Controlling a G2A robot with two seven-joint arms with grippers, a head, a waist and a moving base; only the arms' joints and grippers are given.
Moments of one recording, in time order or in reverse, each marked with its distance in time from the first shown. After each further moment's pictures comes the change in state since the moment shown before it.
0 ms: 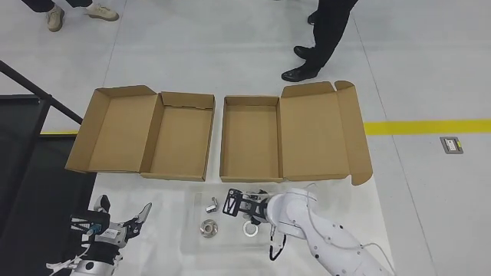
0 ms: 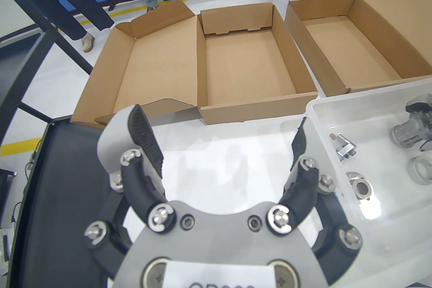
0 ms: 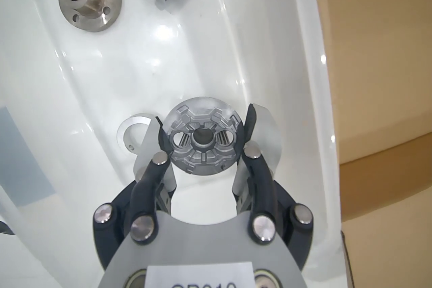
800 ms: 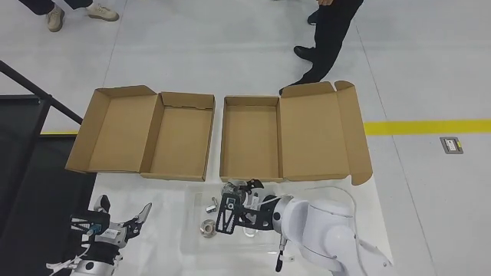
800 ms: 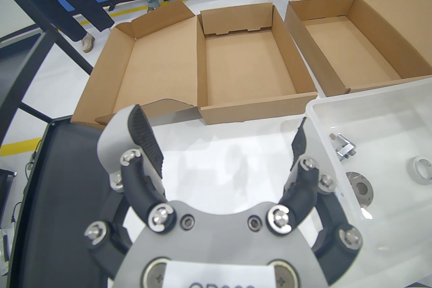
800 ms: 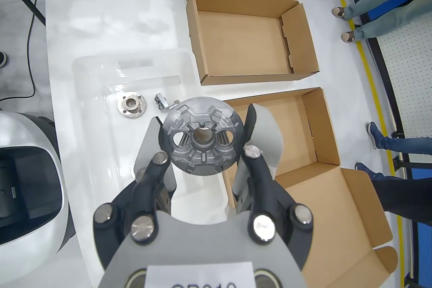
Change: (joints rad) left arm 0.000 0.000 0.000 0.000 0.000 0.000 0.000; right arm -0.153 0.063 0.179 -0.523 -0.080 -0.128 -0.081
